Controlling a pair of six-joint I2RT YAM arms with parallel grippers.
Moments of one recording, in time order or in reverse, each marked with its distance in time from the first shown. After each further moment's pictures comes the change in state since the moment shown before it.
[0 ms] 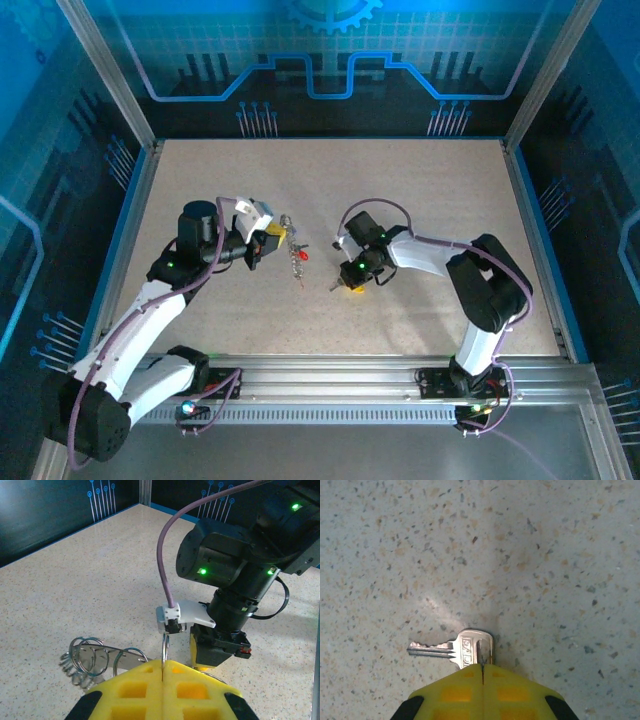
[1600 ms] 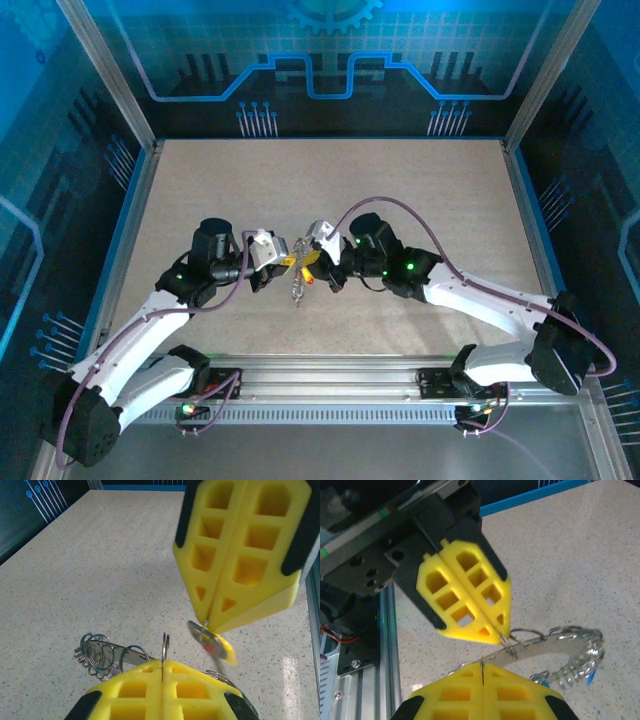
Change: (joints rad) left arm -0.108 -0.039 -0.105 -0.043 0.003 0.309; right arm 0.238 -0.442 -0.069 0.379 -0.077 -0.153
